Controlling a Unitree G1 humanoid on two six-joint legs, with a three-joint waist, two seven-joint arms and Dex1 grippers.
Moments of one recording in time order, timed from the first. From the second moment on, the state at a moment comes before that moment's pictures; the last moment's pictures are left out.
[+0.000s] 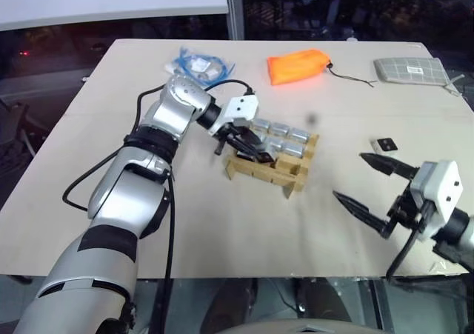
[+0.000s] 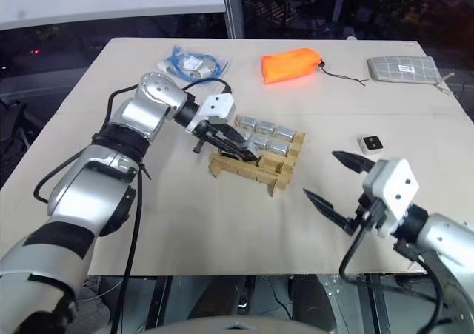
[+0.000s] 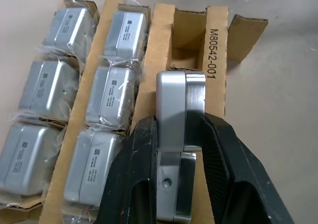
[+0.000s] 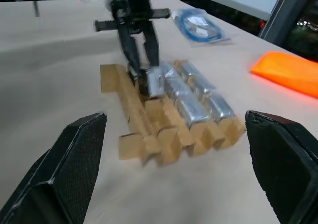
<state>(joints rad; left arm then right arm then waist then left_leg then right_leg) -1.20 0.52 -0.47 0.86 -0.04 -0.04 -1.61 0.14 -0.67 -0.32 -0.82 0.59 0.51 0.70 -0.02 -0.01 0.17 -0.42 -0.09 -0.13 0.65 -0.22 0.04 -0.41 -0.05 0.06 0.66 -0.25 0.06</state>
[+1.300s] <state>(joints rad) -0.23 0.57 0.21 -0.58 -0.73 0.79 -0.97 -0.39 -0.66 -0.14 0.05 0.30 0.69 0.43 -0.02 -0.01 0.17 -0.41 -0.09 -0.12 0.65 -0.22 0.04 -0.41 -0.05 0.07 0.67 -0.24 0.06</state>
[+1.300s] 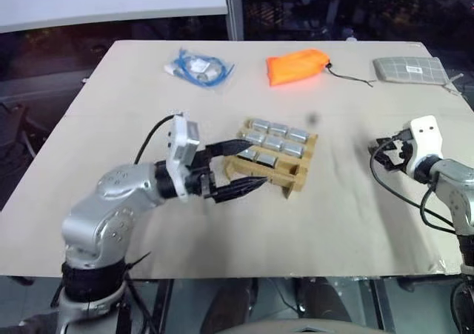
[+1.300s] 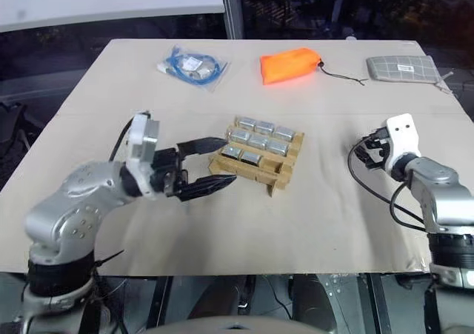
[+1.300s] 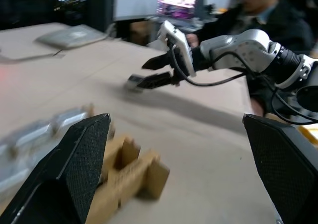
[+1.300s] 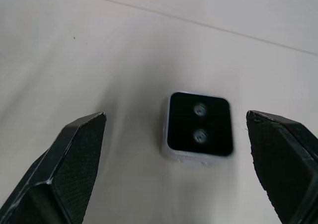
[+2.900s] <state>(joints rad) -0.61 0.44 0.09 -0.26 -1.44 1.23 -0.22 -0.29 -0.62 0.19 -0.72 0.03 0.36 0.64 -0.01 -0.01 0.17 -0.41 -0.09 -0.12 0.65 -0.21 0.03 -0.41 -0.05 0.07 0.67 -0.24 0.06</state>
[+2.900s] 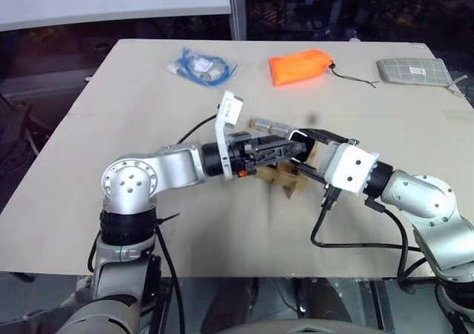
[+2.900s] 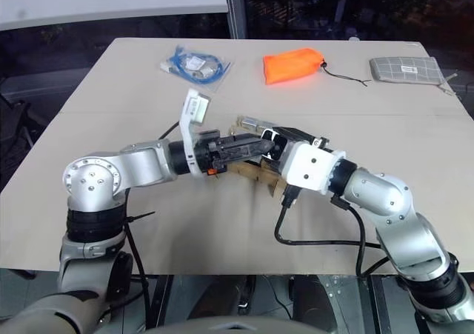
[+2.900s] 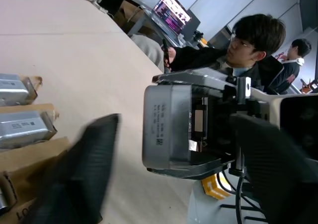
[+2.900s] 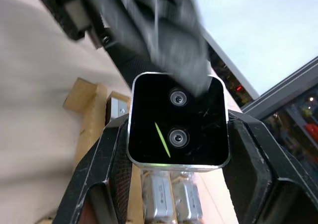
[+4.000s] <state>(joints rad) -0.99 0.51 -0.40 0.49 -0.37 0.21 -1.44 0.33 -0.63 -0.56 -0.95 0.76 0.57 0.76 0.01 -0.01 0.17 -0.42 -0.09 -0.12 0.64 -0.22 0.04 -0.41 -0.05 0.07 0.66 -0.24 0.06</state>
